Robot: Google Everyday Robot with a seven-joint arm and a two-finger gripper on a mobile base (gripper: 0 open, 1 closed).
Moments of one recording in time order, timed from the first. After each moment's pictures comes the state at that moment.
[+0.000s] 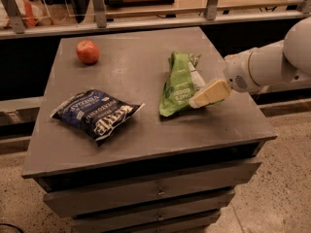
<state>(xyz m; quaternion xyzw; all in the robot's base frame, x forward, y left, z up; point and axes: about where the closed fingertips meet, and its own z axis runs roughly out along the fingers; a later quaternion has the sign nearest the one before) 0.583 -0.172 0.877 -0.40 0.81 0.09 0.41</state>
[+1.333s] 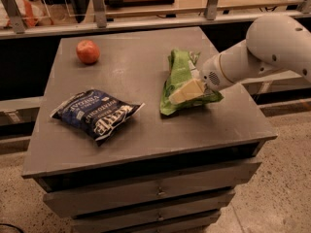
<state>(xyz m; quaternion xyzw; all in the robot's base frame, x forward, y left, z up) 0.603 -0.113 0.835 -0.39 0.85 0.18 0.32</state>
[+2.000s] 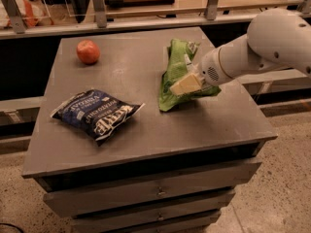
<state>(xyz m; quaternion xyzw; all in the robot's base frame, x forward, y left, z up) 0.611 -0.105 0.859 -0.40 0.83 0.16 0.36</state>
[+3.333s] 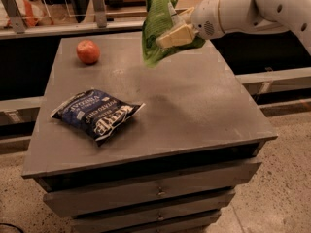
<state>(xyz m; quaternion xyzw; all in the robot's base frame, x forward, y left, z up) 0.685 -0.062 0.978 -0.49 0.68 0.20 0.51</state>
